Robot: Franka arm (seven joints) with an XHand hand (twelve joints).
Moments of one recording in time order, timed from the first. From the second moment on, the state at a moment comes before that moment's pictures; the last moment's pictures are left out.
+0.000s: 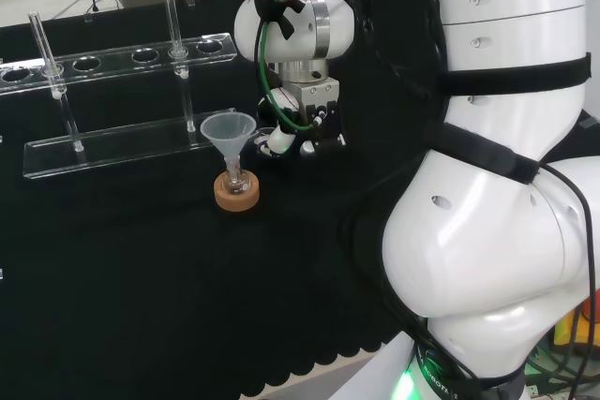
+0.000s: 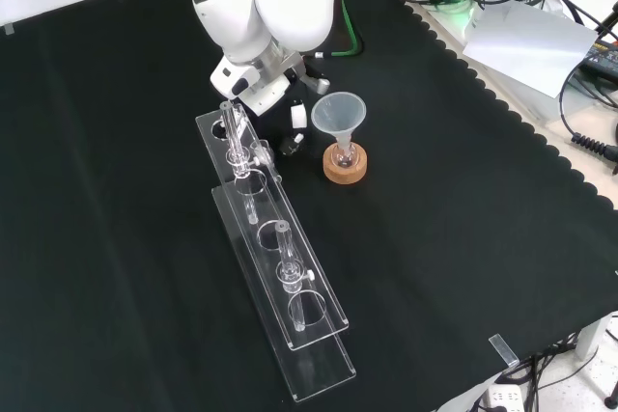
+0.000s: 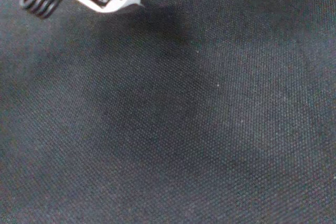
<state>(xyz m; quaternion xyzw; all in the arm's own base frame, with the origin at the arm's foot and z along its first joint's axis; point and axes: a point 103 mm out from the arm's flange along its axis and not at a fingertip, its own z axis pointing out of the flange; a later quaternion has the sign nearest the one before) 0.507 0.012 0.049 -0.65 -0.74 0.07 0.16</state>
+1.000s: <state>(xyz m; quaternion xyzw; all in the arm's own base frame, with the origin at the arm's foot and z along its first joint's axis) 0.511 0.015 0.043 -0.66 -0.74 0.09 0.14</state>
